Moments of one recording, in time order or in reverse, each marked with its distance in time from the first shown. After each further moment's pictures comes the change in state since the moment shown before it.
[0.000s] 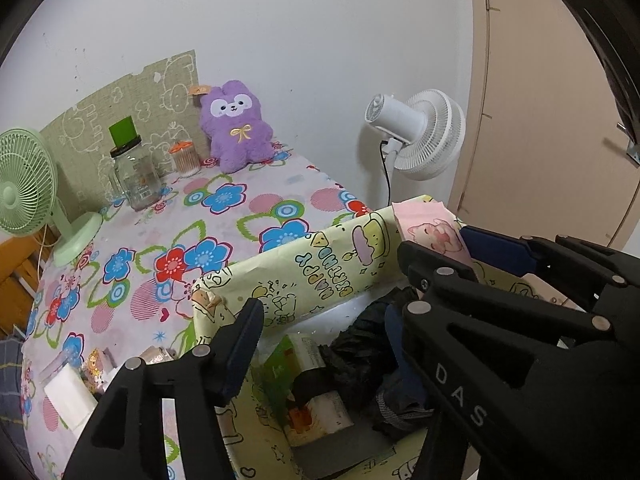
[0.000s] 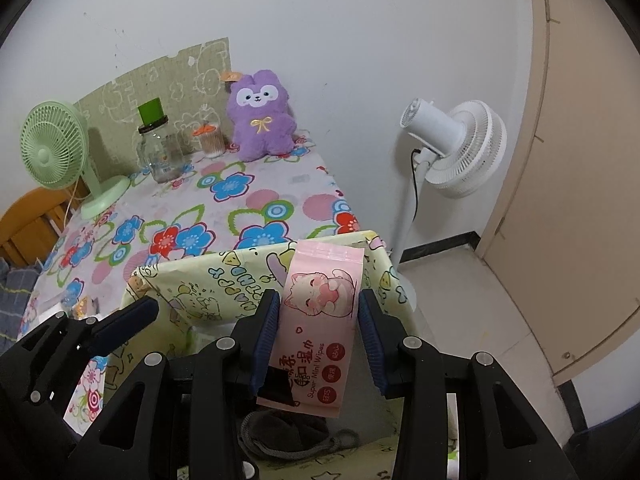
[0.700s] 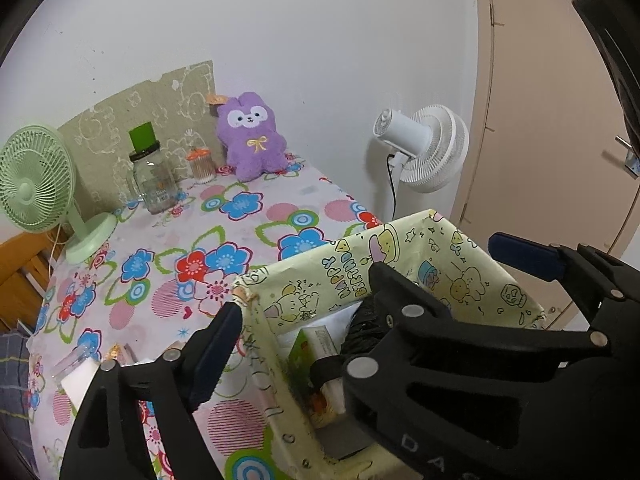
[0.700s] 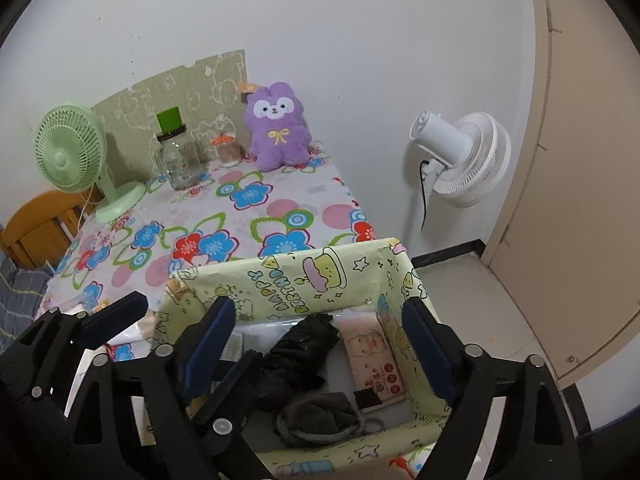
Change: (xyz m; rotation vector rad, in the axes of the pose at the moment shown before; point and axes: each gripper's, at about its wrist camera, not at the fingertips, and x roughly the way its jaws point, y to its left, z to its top) left arm -0.030 0.017 -0.004 -0.021 -0.041 0.007; right arm -0.027 0.021 -0.002 -0.006 -0.043 0.014
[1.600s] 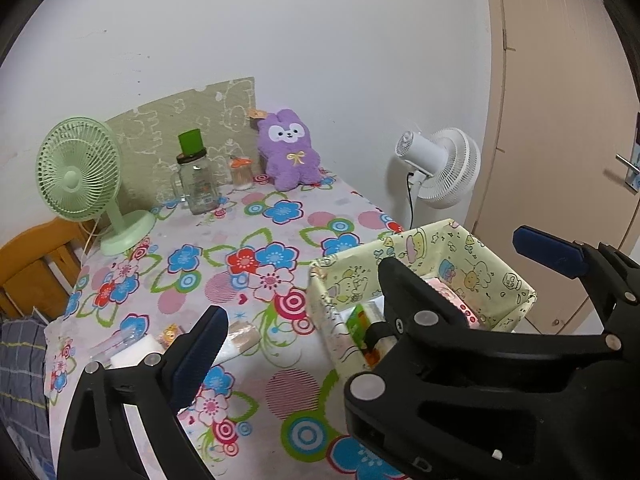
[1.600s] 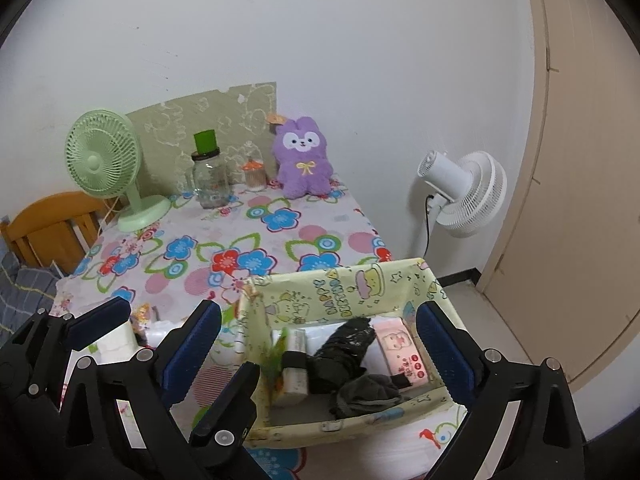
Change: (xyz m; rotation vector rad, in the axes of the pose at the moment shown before) left arm -0.061 0.046 -0.021 -0.042 -0.057 0.039; right arm -0.059 0.059 -0.009 -0.049 -0.110 -0.018
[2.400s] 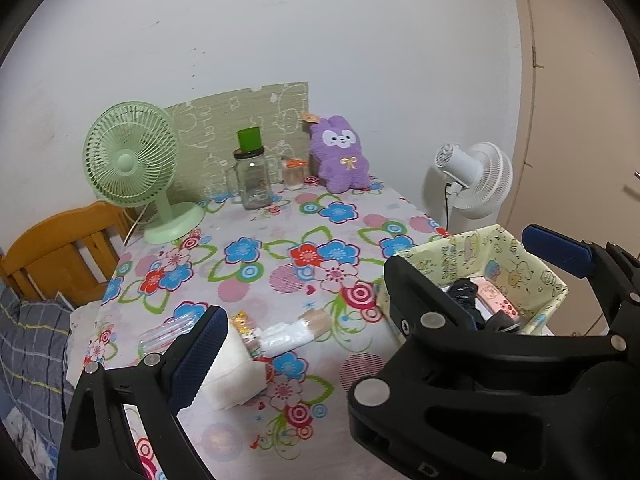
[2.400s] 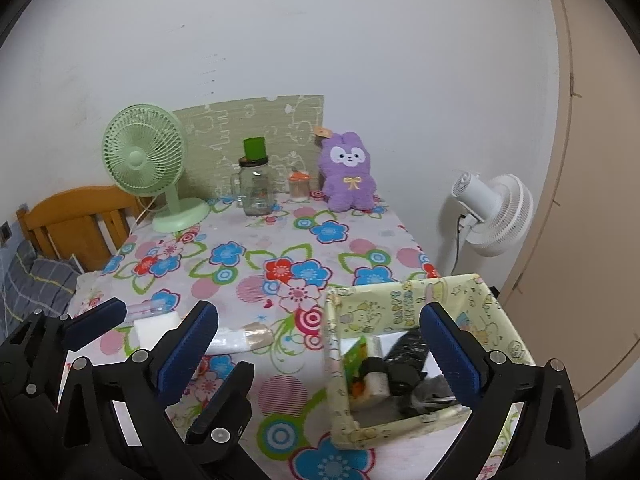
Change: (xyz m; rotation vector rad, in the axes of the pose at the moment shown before) left arm -0.027 0.065 -0.018 -0.055 -0.026 0.087; right arm -0.014 0.072 0.001 -0.056 -0.044 0.059
